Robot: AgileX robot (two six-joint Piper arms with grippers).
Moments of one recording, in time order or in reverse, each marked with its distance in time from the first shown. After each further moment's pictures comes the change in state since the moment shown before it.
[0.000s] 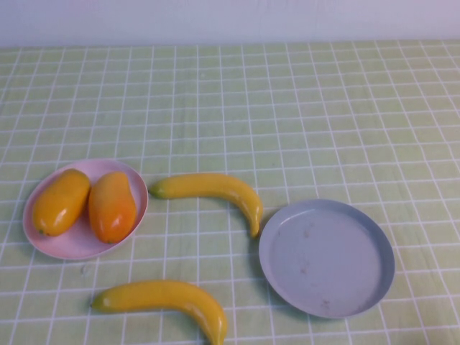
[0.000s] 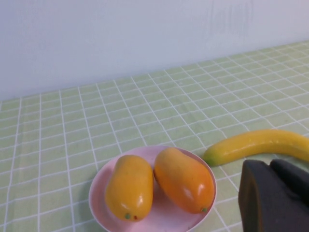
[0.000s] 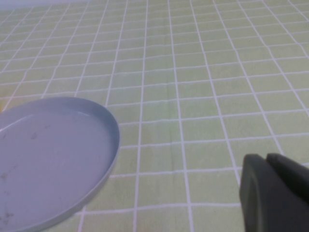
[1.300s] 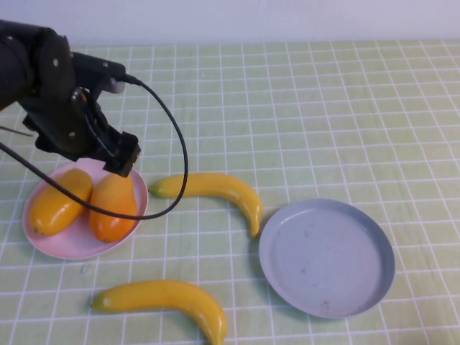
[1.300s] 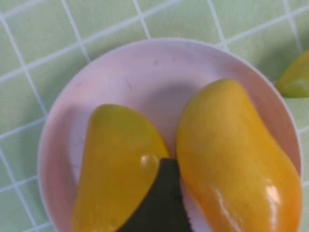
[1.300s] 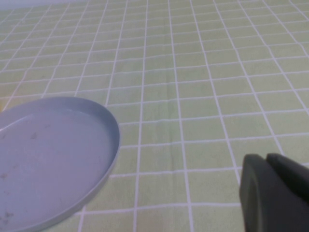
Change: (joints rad) right arm 0.000 0.000 0.000 0.000 0.000 0.000; left arm 0.000 1.688 -1.060 0.078 0.420 -0.008
